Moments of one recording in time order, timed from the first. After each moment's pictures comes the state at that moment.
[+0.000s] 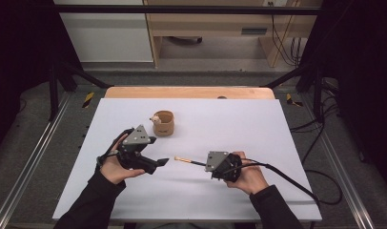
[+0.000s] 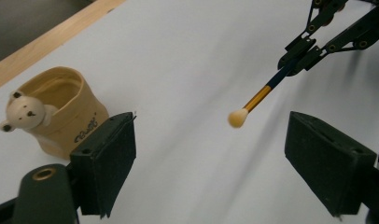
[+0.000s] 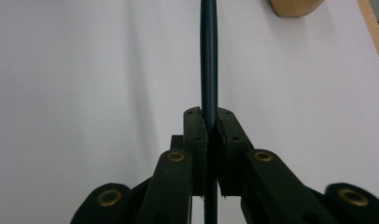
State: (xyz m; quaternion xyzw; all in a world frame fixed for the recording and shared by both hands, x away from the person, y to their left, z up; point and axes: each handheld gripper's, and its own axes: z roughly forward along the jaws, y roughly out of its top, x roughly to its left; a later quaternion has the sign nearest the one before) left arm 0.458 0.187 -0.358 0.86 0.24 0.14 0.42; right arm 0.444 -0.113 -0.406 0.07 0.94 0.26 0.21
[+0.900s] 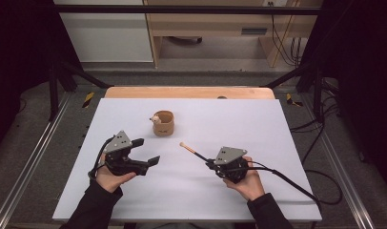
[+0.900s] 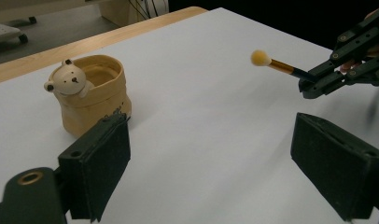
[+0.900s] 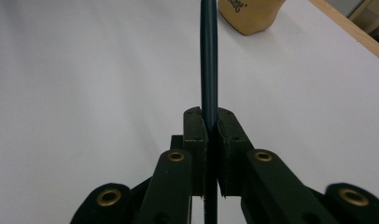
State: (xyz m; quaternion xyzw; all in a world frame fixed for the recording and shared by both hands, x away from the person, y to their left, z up) left arm 0.449 0.214 -0.388 0.79 0.32 0.16 0.50; right arm 0.444 -0.131 -0.422 0.19 0.88 0.39 0.19
